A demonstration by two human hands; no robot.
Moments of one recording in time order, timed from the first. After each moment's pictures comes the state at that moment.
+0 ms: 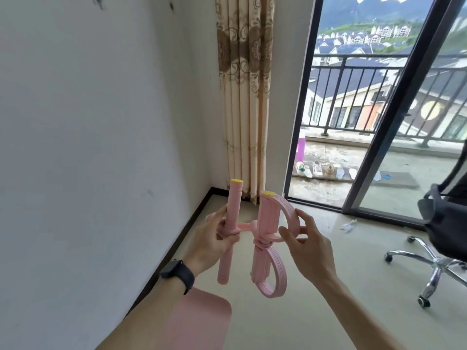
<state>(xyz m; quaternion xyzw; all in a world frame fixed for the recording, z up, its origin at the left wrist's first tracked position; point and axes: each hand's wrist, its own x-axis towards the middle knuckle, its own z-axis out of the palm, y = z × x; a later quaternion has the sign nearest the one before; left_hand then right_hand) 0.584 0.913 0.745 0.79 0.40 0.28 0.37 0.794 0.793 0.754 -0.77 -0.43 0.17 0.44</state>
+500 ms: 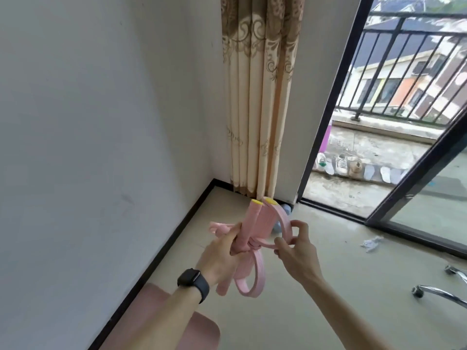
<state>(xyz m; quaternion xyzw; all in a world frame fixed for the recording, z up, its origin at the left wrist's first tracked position) 0.754 1.149 0.662 0.78 0.48 0.15 0.36 0.947 1.086 0.662 -0.77 -0.37 0.35 0.38</state>
